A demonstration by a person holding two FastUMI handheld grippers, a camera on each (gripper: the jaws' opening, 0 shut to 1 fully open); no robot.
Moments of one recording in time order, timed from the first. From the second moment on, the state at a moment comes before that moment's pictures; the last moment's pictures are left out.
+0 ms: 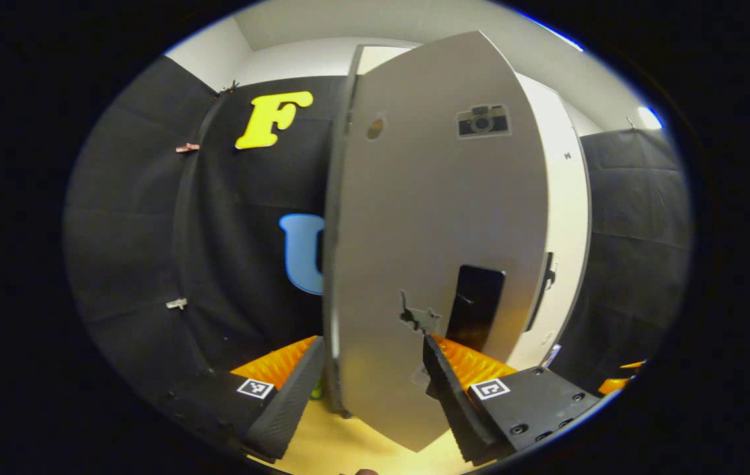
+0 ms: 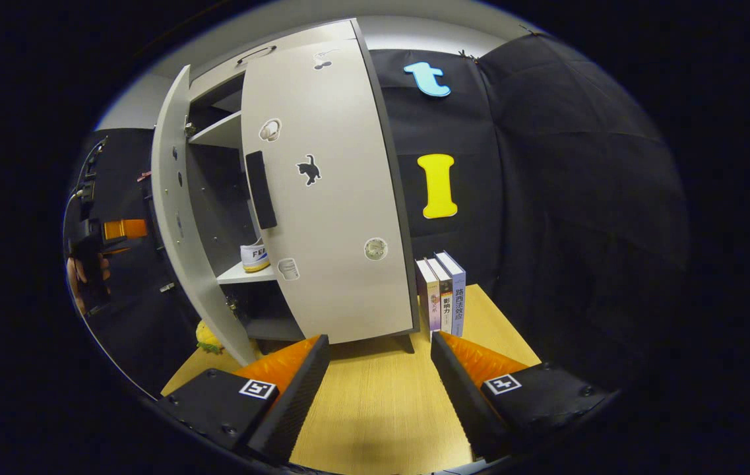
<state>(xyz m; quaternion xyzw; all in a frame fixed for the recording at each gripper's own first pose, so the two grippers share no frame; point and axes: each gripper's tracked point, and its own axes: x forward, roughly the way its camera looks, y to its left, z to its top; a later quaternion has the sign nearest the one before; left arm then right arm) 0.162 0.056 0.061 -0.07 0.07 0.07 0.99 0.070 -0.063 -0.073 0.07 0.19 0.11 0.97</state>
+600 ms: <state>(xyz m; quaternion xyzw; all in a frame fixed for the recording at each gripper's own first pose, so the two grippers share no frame) 0.098 -0.034 0.035 -0.06 0.03 0.13 0.99 0.111 -0.086 -0.029 0.03 0.10 0.17 0.98</state>
